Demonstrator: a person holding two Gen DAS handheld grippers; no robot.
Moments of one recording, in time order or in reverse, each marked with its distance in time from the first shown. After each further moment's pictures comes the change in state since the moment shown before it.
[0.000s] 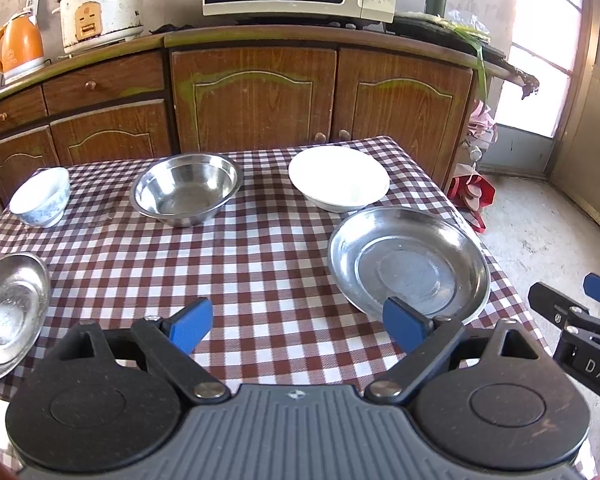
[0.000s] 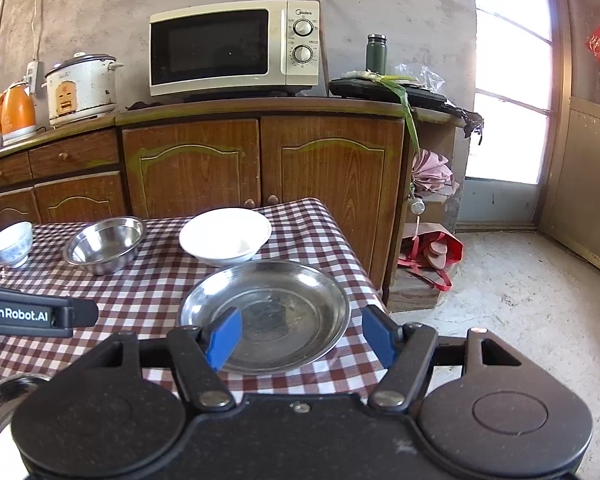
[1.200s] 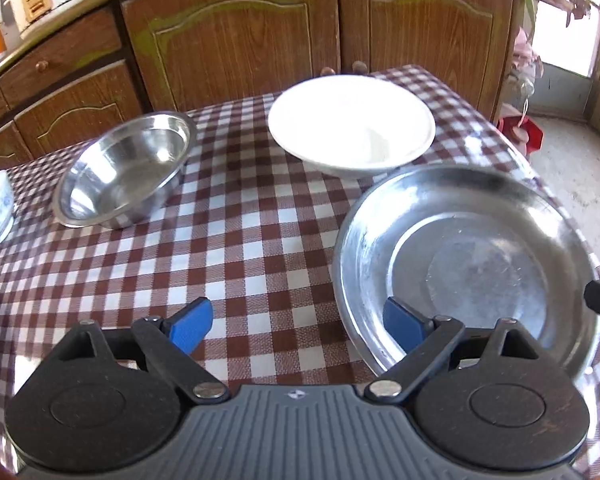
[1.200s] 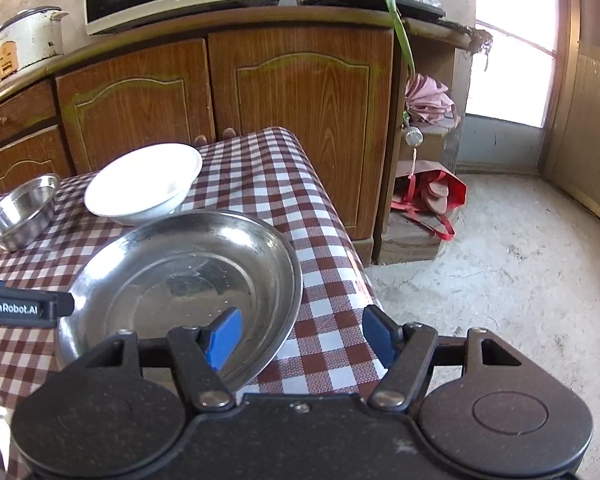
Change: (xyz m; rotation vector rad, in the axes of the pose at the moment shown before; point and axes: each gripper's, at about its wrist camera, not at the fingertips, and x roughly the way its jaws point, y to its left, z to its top) left arm 0.147 -0.024 0.024 0.089 0.163 0.107; right arm 0.151 -0.054 -0.010 0.041 0.192 -0.021
